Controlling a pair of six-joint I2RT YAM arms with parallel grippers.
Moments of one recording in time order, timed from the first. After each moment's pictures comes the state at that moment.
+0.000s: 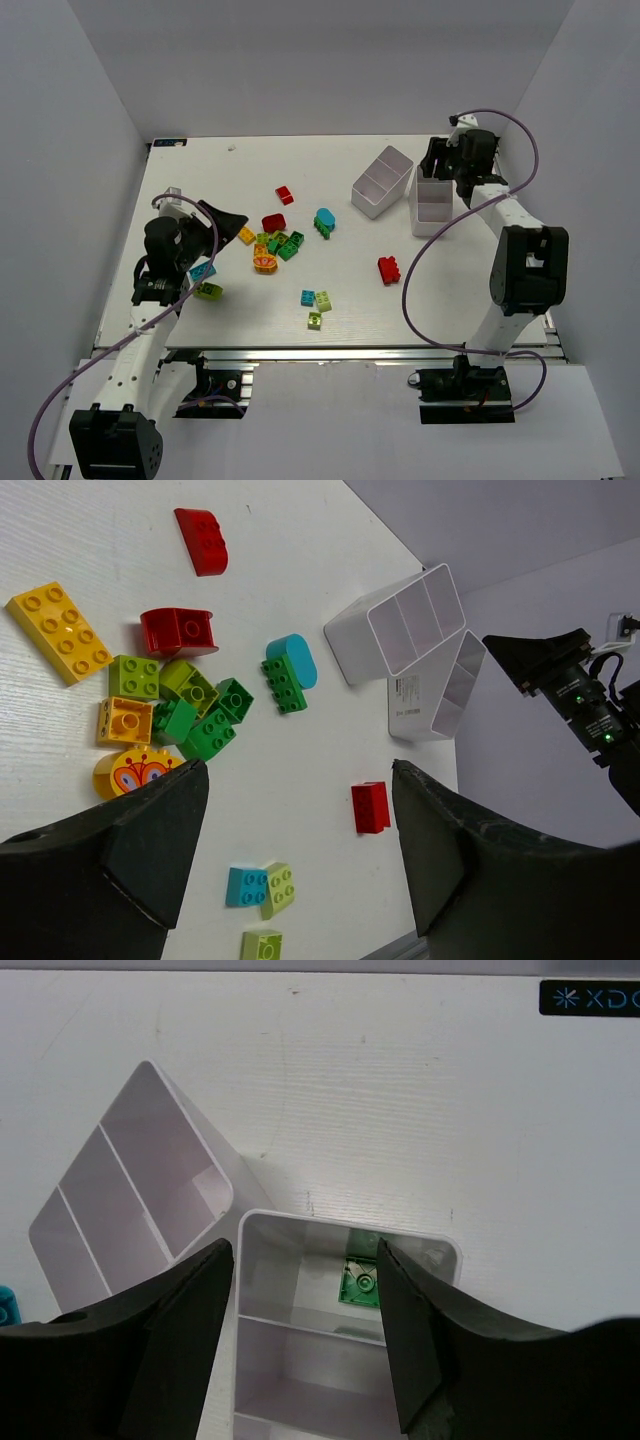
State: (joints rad) left arm -0.03 0.84 0.63 -0.08 0.34 -0.81; right arm 0.03 1.78 1.31 0.04 -0.19 0.06
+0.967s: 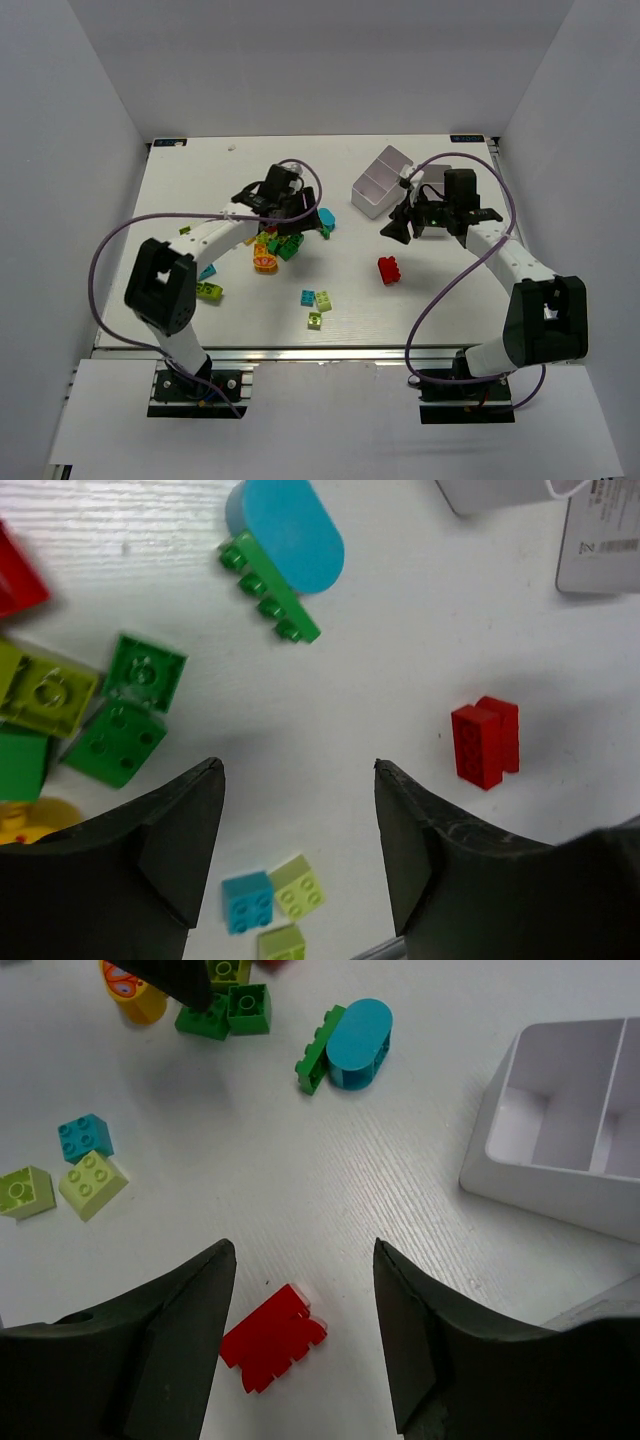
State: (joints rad) left arm -0.52 1.68 1.26 -0.42 0.12 -0.60; right arm 0.18 1.44 0.98 -0.24 -0.87 -0.49
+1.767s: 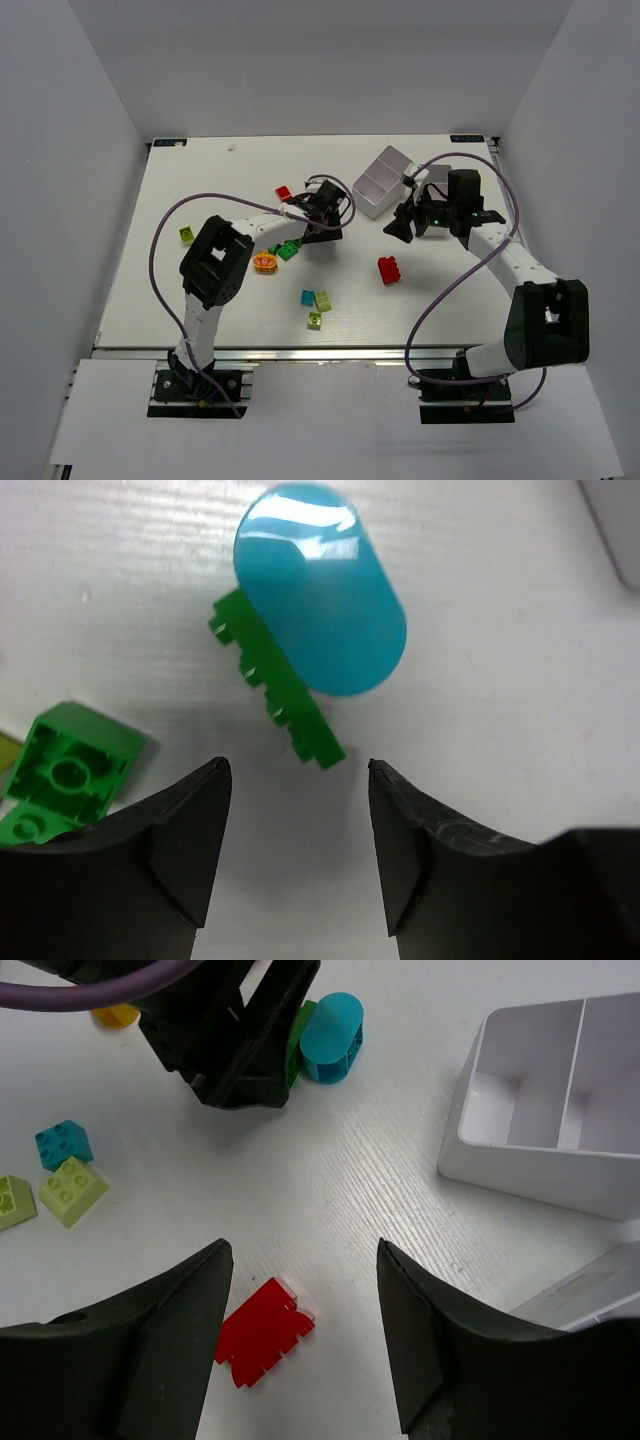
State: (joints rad) left arm -0.70 2.07 1.50 -0.46 -0.27 -0.71; right arm 0.16 1.42 0.97 -0.21 -0.82 -0.45
